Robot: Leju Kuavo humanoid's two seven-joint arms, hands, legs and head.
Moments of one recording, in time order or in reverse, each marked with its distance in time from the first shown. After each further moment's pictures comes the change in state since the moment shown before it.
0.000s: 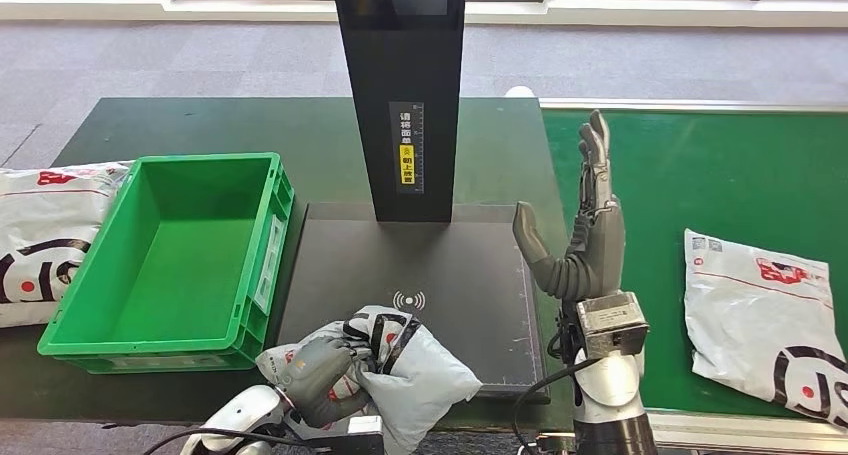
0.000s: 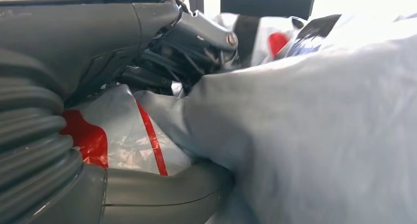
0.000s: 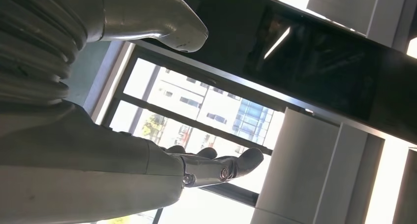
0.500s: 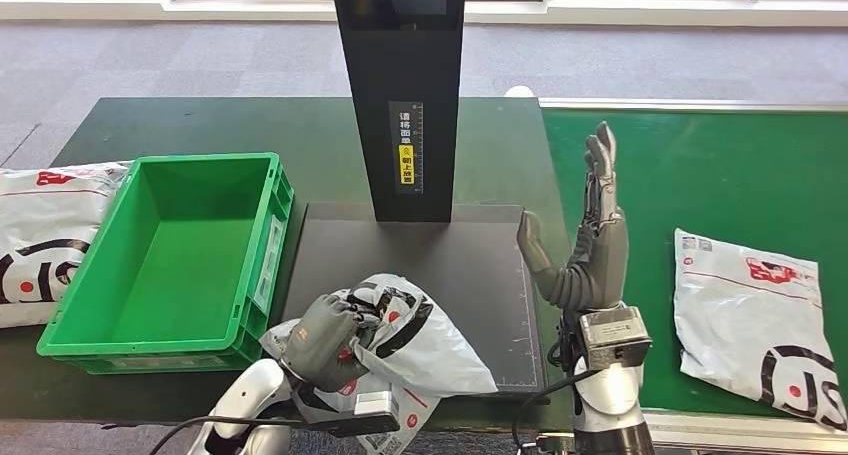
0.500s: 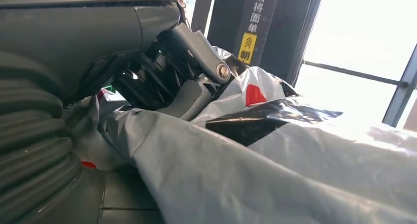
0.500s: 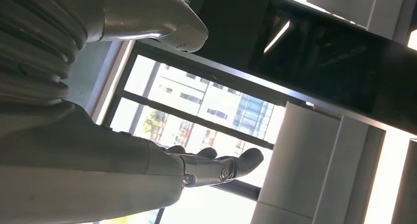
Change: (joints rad) left arm -0.066 -0.088 0.000 -0.028 0.051 0.261 -0.076; right arm 0.032 -0.003 0.000 0.000 -0.014 -0.030 -0.033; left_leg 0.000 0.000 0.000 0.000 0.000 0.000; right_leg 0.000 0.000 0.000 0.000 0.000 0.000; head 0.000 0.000
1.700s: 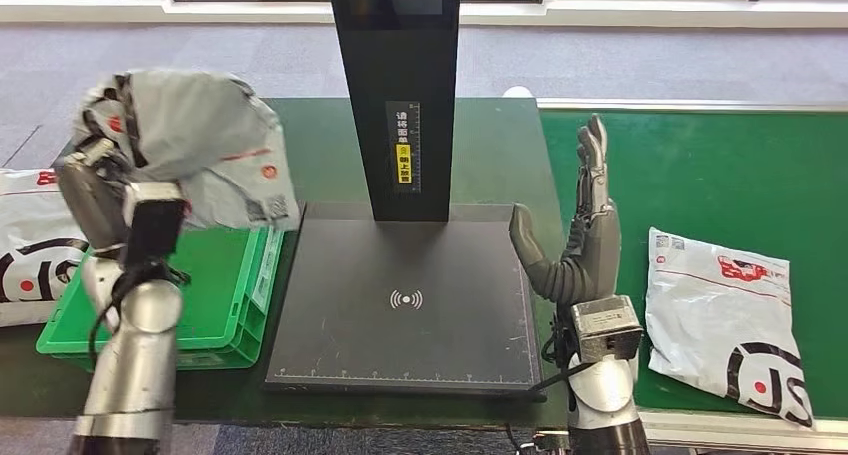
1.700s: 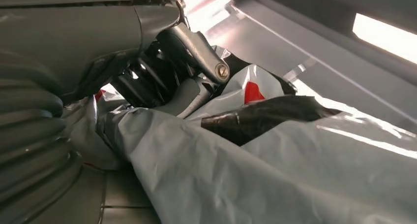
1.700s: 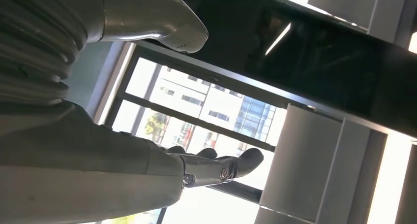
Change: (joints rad) left arm -0.385 0.033 0.475 0.055 0.466 0.370 0.031; right arm -0.020 0.025 0.014 -0.006 0.035 0.011 0.044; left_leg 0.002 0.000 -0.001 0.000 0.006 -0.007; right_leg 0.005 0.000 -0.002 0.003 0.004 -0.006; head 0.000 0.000
